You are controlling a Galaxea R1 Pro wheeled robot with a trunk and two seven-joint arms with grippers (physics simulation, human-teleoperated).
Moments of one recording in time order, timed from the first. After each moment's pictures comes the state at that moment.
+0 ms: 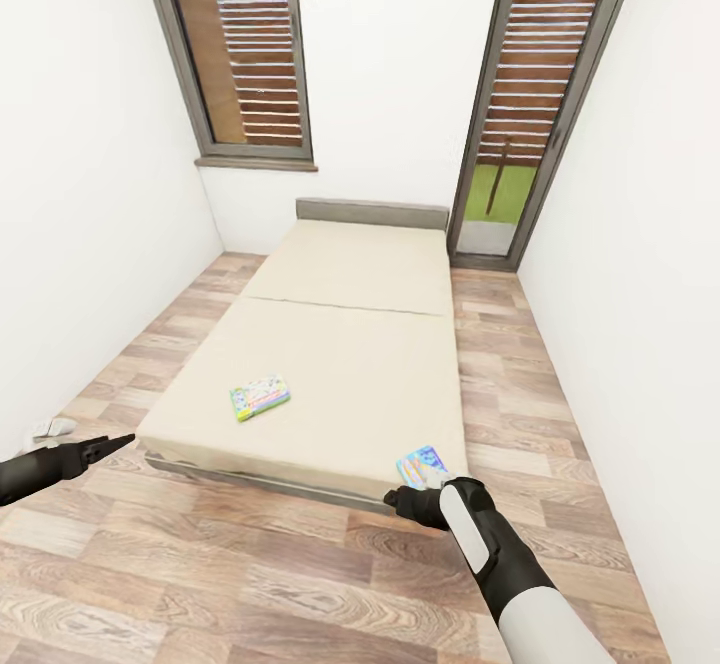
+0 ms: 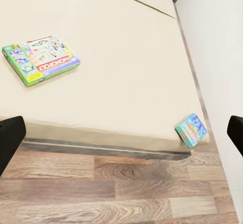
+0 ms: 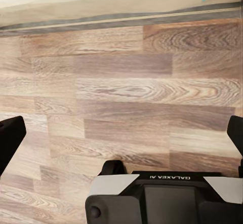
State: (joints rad) left arm -0.53 0.40 0.70 -1.09 -0.19 0.62 -1.29; right arm -0.57 0.14 0.08 -0.84 -0.48 0.76 -0.18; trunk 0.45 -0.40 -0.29
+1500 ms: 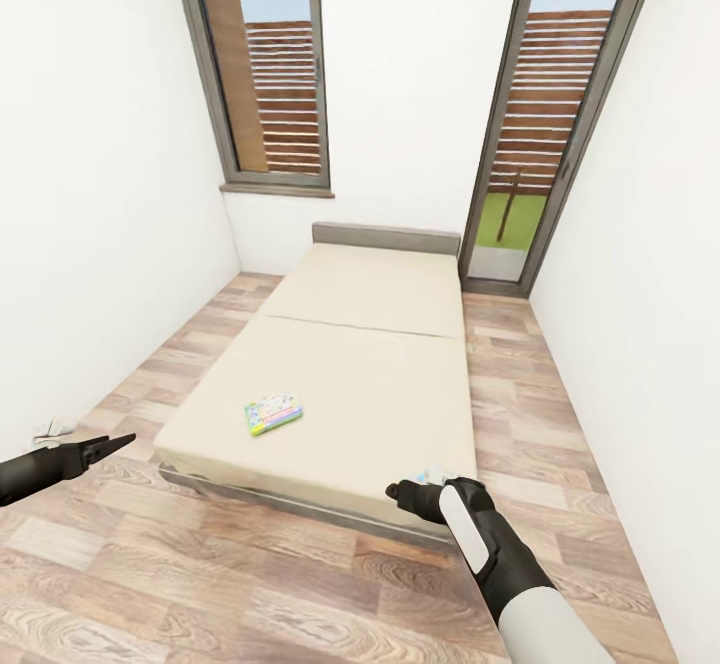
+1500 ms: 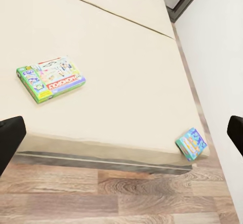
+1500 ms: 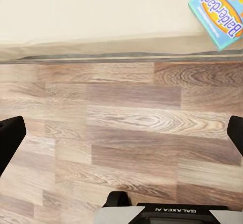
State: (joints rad) left arm -0.53 0.39 0.70 -1.09 -0.19 0.62 -1.29; right arm -0.57 0.14 0.08 -0.84 -0.48 0.68 -0.18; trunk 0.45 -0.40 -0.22
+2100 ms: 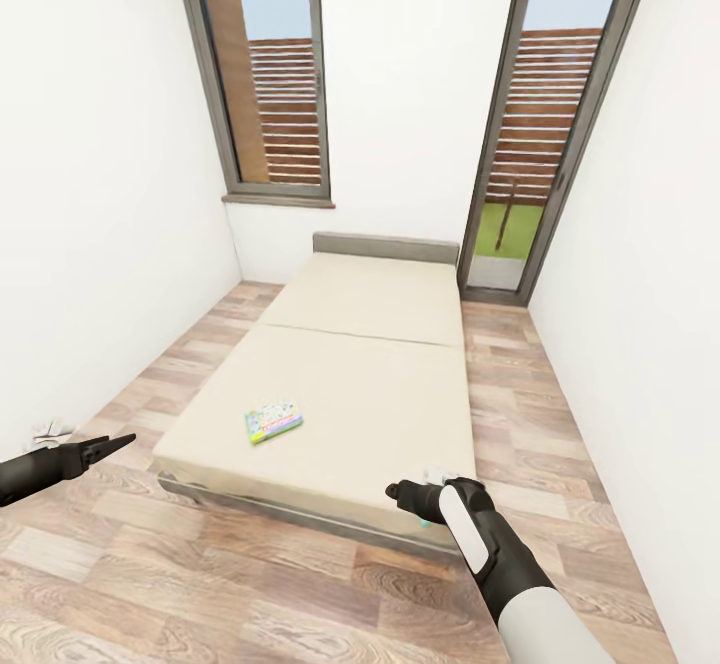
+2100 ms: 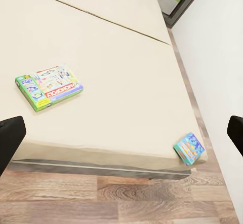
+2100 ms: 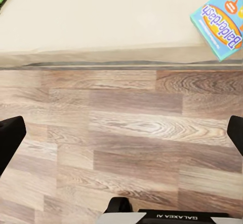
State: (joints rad) left arm -0.53 0.39 0.70 -1.09 -0.19 0.62 -1.29; right arm -0.57 0.14 0.08 -0.84 -0.48 0.68 -0.18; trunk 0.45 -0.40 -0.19
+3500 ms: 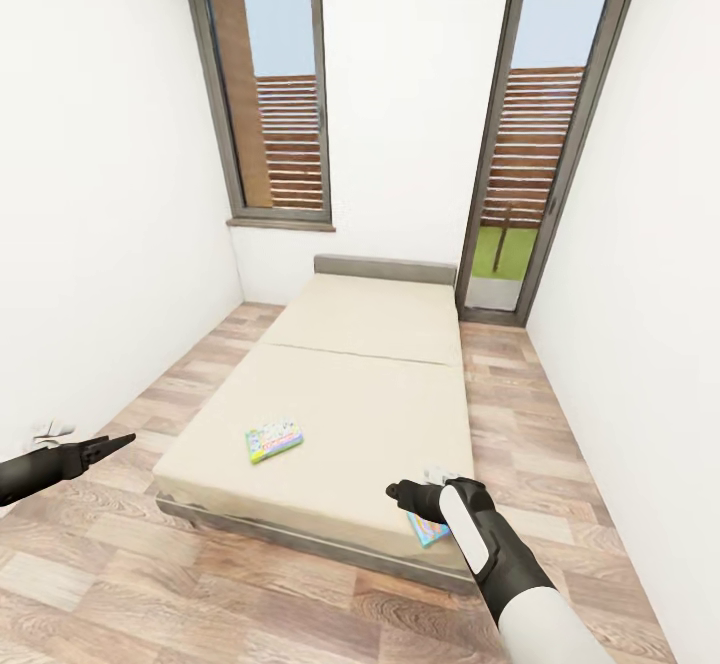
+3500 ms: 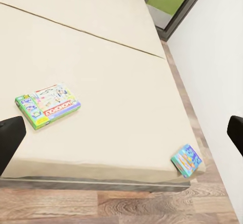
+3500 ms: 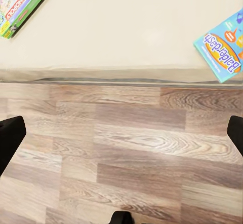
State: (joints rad) left arm -0.53 0.39 0.70 -1.09 -0.19 0.62 -1.28; right arm -0.57 0.14 0.08 -0.84 -0.48 0.68 -0.18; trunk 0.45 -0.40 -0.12
